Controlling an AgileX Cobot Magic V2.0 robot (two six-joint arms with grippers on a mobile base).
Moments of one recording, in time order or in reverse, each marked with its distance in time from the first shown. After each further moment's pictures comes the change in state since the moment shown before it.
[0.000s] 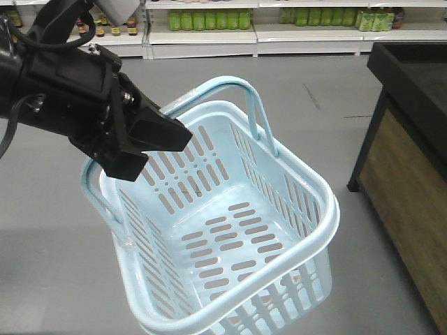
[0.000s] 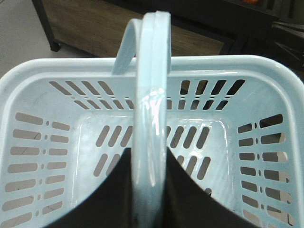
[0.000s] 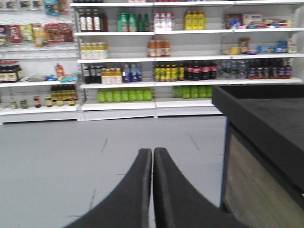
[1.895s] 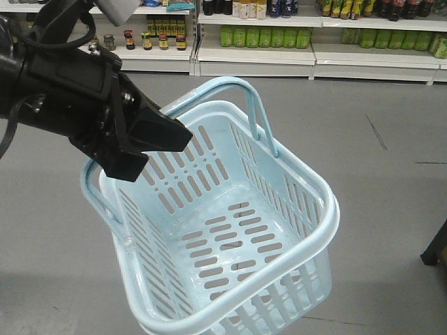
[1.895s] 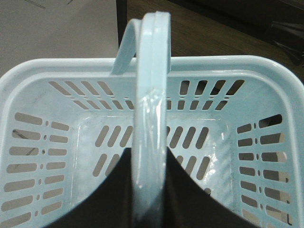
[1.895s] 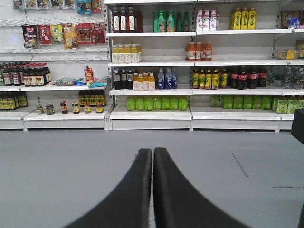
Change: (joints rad) left arm 0.000 0.000 0.000 0.000 0.001 0.000; right arm 0.000 0.000 0.000 0.000 0.000 0.000
